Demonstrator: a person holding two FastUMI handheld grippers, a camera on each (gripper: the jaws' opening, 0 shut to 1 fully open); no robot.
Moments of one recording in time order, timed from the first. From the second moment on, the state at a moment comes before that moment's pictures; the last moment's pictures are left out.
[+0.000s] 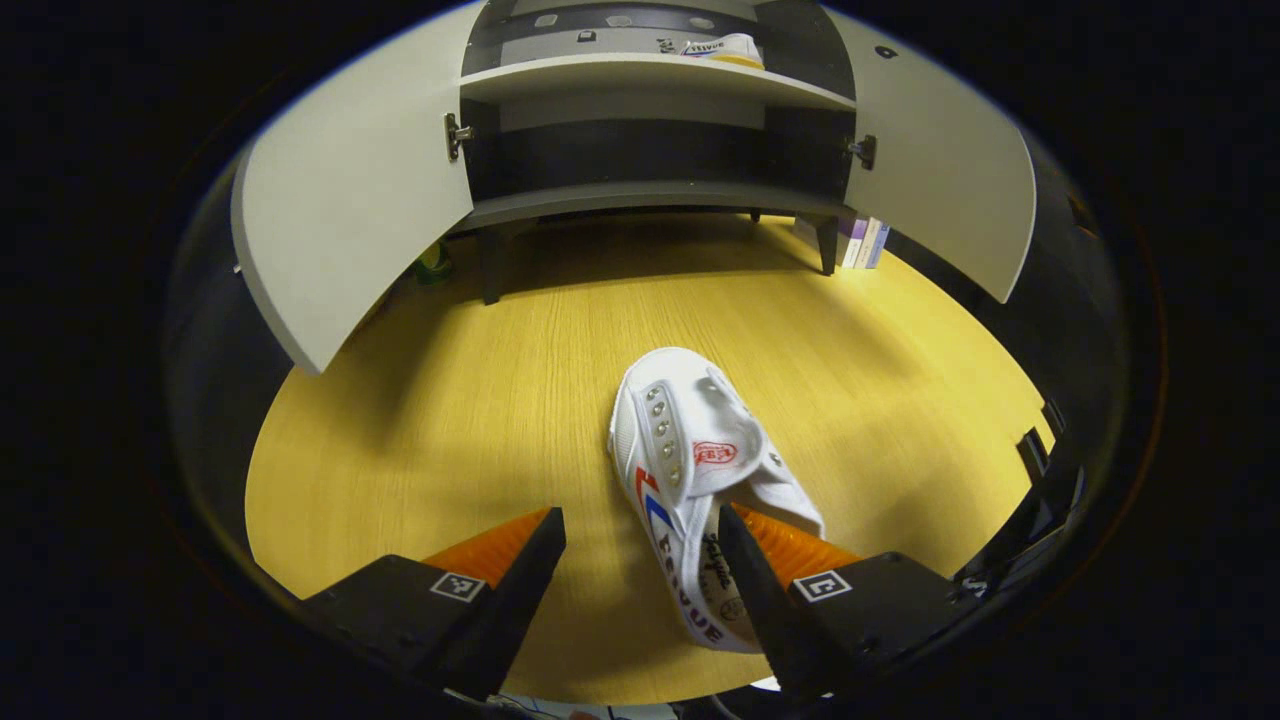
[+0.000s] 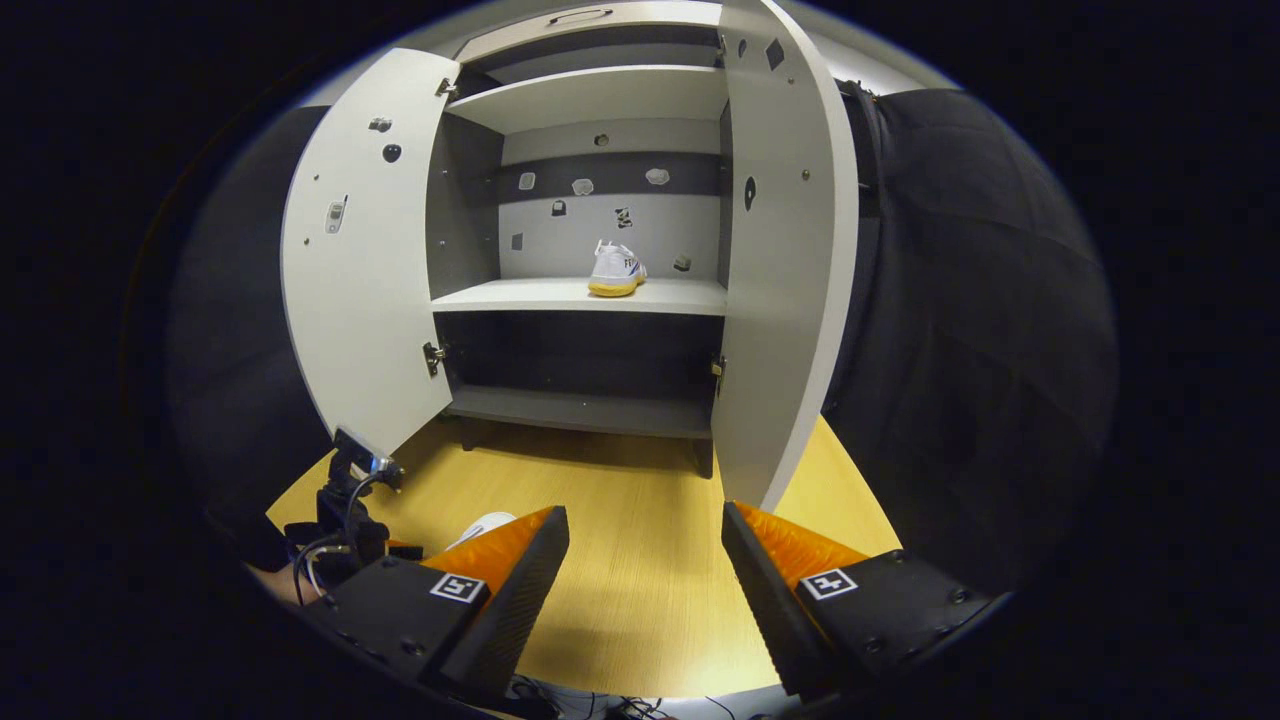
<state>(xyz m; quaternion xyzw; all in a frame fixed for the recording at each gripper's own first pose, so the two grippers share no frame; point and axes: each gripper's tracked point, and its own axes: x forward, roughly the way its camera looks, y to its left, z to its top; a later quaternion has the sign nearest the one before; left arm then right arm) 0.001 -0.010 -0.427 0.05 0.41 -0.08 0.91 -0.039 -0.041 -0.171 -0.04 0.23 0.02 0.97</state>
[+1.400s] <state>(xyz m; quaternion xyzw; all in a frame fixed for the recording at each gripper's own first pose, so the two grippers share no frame) 0.037 0.014 -0.376 0.07 0.37 -0.11 0.92 -0.037 0.031 -0.193 -0.03 0.24 -0.02 0.97</state>
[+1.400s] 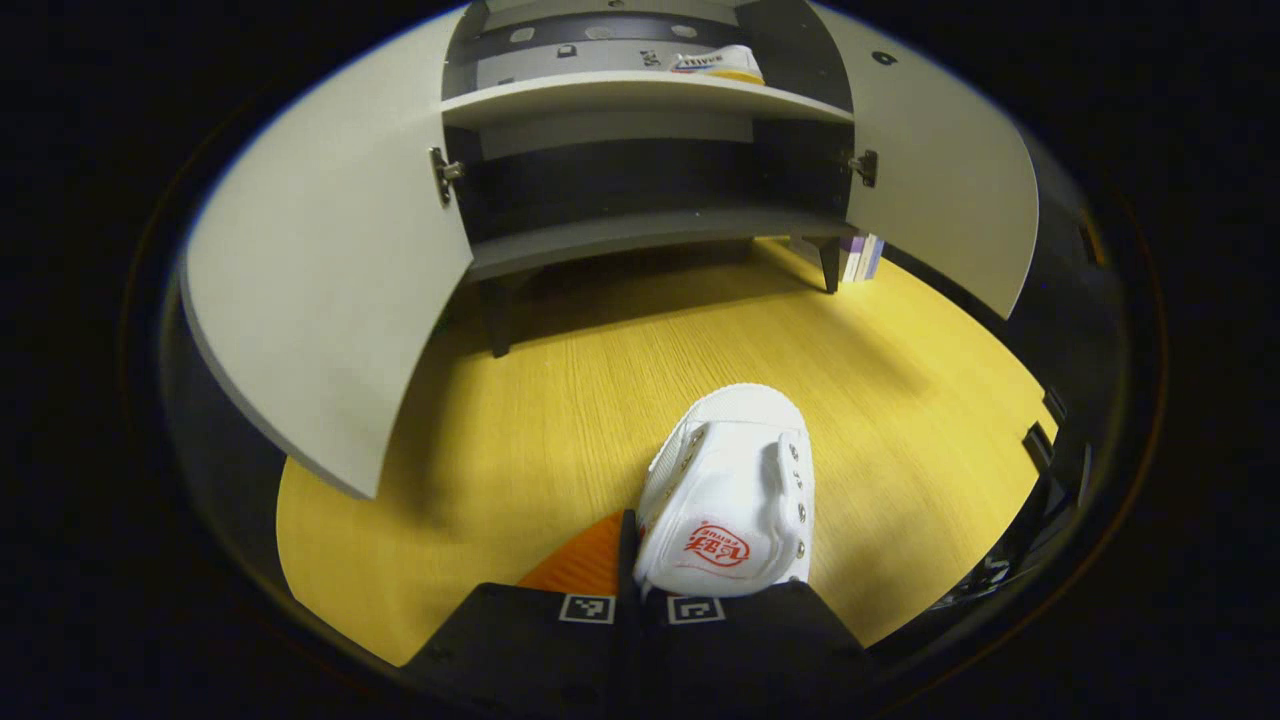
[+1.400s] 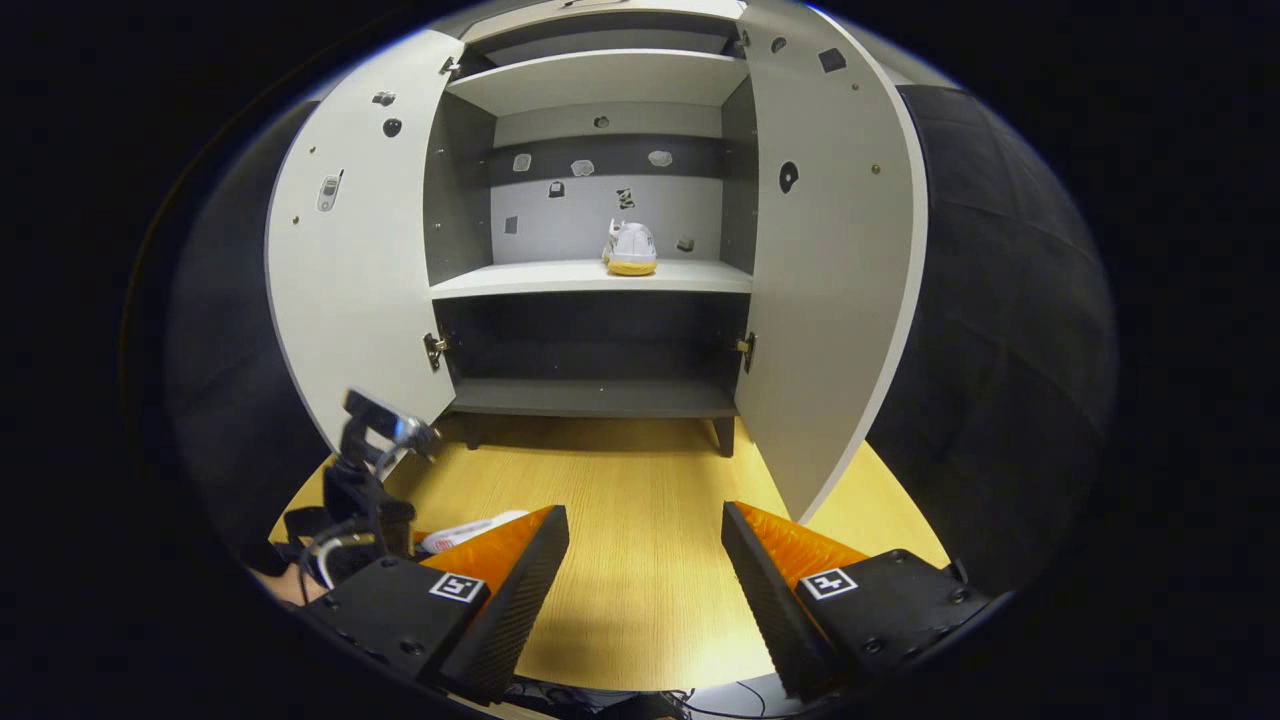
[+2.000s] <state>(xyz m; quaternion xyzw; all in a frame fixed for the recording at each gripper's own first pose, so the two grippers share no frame) 0.112 -0.002 -0.175 0.06 0.27 -0.02 0.96 0.004 -0.003 -0.193 -0.03 0.22 0.05 0.97</state>
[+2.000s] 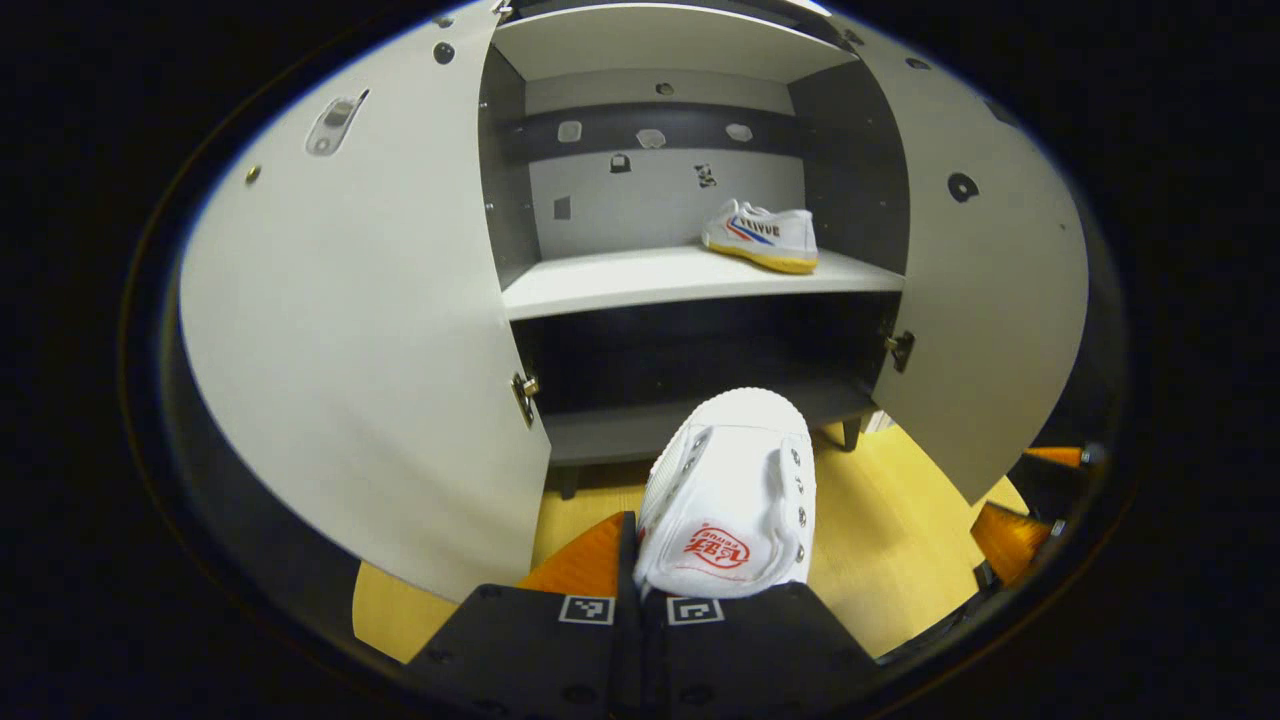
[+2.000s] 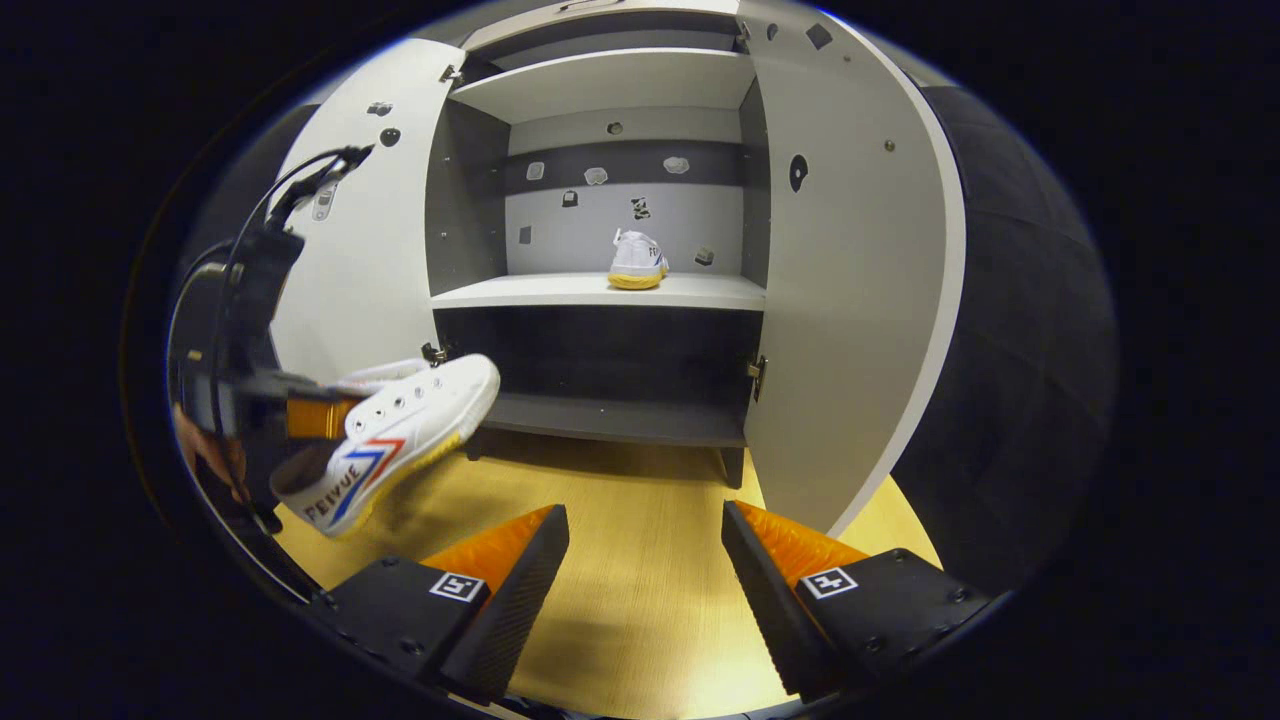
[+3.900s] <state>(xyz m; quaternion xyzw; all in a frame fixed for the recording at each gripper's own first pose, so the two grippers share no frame) 0.476 -0.023 -0.089 0.13 0.30 0.05 0.94 -0.011 -0.050 -0.232 -0.01 0.25 0.10 0.96</state>
